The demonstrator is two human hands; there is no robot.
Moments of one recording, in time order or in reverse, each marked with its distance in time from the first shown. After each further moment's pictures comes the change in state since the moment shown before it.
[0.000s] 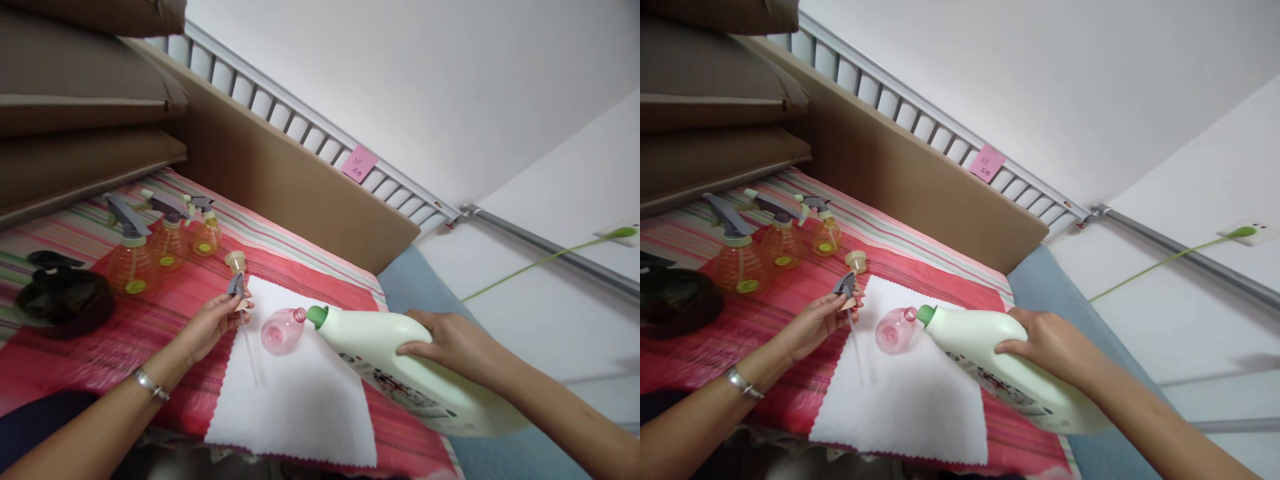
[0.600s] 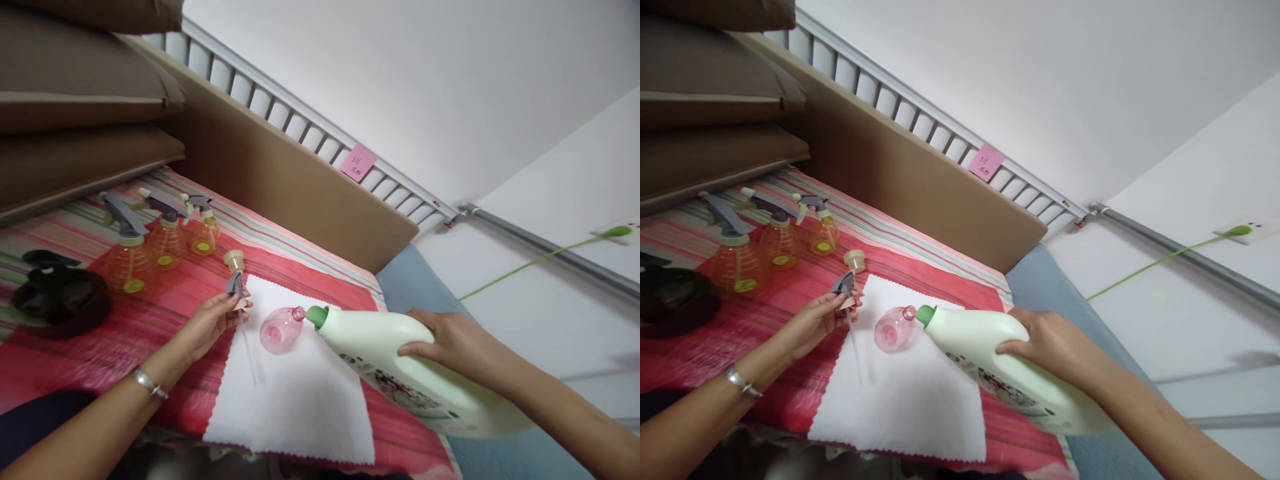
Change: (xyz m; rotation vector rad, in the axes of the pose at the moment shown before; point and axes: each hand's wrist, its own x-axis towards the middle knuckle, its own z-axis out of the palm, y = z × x) left_hand 0.001 -0.001 -0.001 -0.012 0.007 -0.006; right_hand -0.004 0.001 -0.002 0.008 0.013 -0.022
